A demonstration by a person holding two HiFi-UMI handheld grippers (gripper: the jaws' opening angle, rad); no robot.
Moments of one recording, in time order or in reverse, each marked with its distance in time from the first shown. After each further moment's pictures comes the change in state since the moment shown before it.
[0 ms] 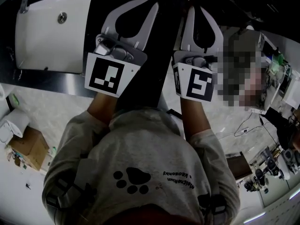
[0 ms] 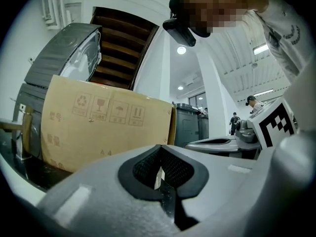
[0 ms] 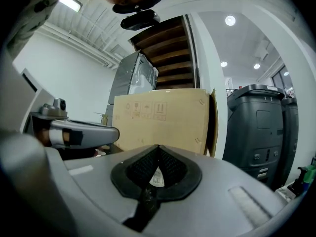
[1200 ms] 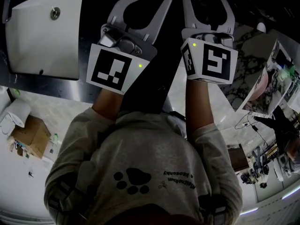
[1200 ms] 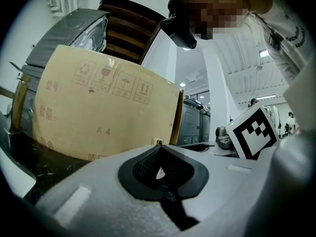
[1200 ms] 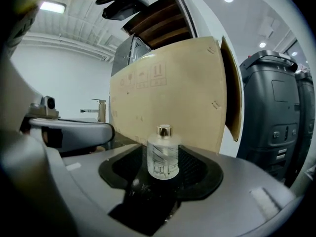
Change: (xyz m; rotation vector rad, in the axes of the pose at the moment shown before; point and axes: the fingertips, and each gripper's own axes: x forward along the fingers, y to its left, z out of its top) left arm 0.035 0.018 -0.058 -0.070 0.059 -0.020; right arm 0.074 0.000 -0.074 0.074 0.153 0.111
